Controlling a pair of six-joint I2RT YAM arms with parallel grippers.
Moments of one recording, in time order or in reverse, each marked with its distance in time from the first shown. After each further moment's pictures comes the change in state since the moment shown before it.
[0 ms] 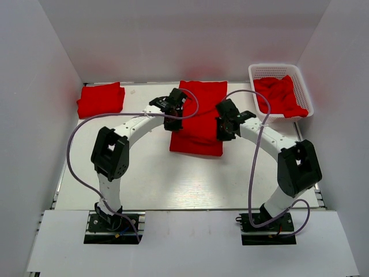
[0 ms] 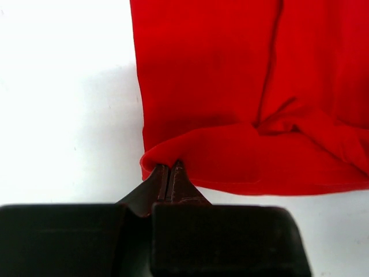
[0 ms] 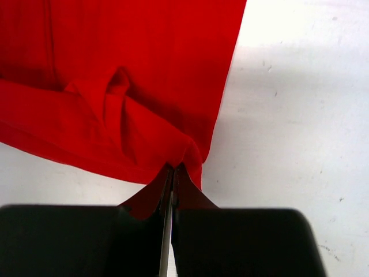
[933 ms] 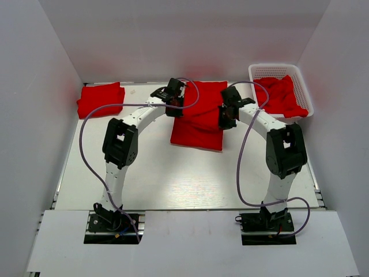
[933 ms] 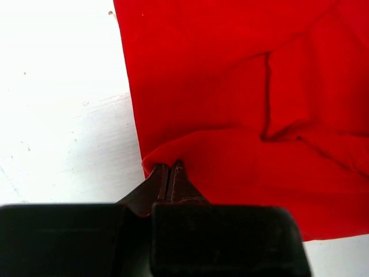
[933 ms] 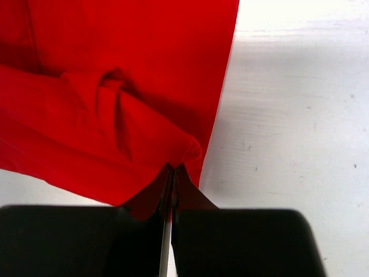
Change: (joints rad) left arm 0.095 0.231 0.240 0.139 0.064 0.163; right arm -0.134 0.240 0.232 0.004 -0.095 -0.069
